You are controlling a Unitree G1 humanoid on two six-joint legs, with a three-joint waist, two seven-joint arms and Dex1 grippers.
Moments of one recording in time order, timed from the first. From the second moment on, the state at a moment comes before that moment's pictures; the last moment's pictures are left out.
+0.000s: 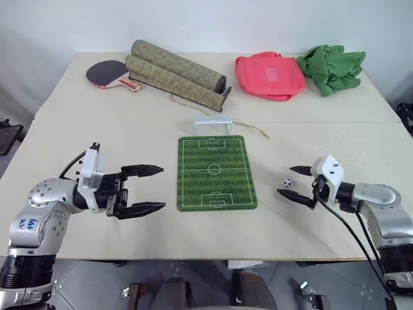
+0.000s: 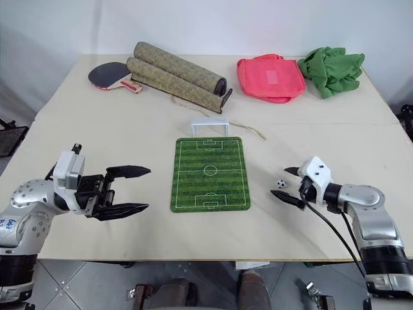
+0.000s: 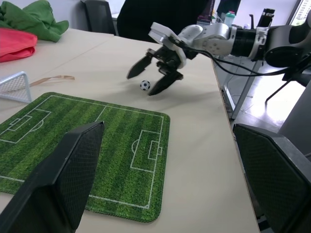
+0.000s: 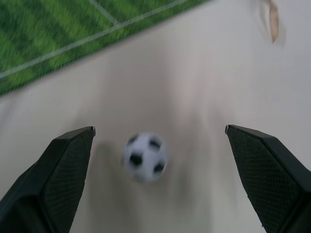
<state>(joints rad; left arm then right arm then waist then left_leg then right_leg) -0.22 0.74 0.20 -0.15 -0.71 0.34 -1.27 -0.35 -0.73 -0.06 0.25 0.25 0.12 1.04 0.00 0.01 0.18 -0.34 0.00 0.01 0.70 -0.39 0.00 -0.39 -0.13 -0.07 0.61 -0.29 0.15</state>
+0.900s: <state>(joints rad) -0.17 0.75 0.23 -0.09 -0.67 0.27 -1.31 -0.56 -0.54 0.08 0.14 0.37 0.08 1.27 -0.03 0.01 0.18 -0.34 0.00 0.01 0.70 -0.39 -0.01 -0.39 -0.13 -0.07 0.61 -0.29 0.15</state>
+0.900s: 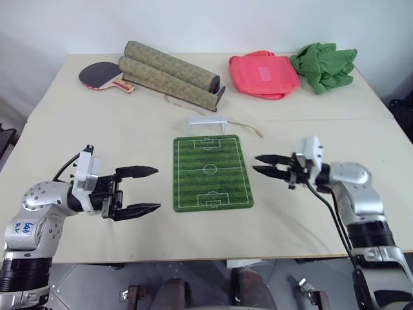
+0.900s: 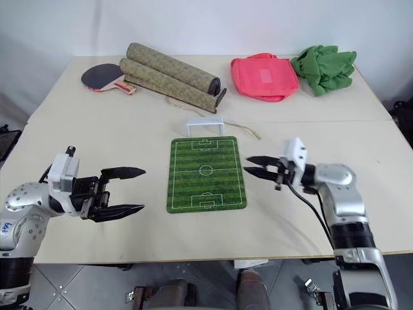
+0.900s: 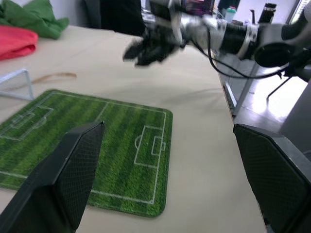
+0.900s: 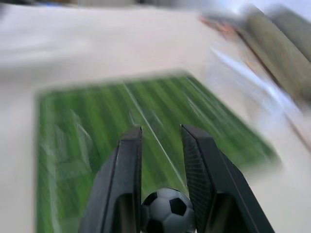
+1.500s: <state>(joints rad) -0.08 0.74 0.22 -0.07 -0.63 0.20 -1.33 -0.54 -0.38 0.39 0.12 0.18 0.17 1.17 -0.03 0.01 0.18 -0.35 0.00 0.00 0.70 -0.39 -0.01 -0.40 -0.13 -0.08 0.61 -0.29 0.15</state>
